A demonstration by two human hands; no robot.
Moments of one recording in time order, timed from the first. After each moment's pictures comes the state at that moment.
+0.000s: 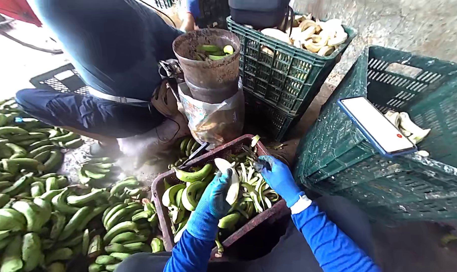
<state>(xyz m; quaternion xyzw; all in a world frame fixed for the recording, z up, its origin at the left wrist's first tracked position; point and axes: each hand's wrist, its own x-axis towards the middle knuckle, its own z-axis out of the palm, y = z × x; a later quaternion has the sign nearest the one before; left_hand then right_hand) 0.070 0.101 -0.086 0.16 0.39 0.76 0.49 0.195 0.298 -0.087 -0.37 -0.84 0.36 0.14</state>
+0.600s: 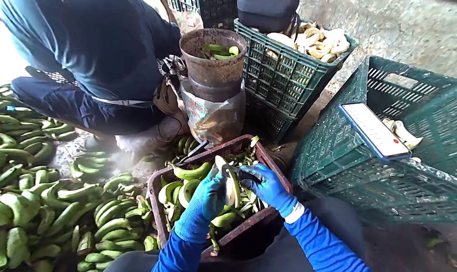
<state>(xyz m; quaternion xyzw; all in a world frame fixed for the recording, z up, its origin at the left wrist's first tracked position) 0.070 0.086 -0.060 0.17 0.43 0.76 0.46 0.199 0.267 -0.093 -0.12 -0.87 0.41 0.24</state>
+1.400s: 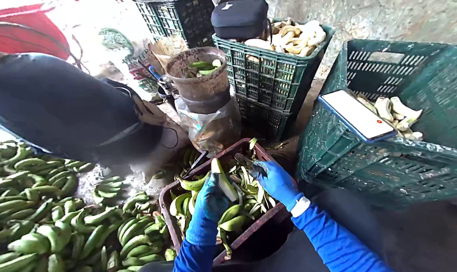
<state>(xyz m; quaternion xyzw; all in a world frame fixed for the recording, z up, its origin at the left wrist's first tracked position) 0.064 0.095 -0.071 0.11 0.38 0.81 0.43 0.205 0.278 -0.081 -0.34 -0.87 0.32 0.13</state>
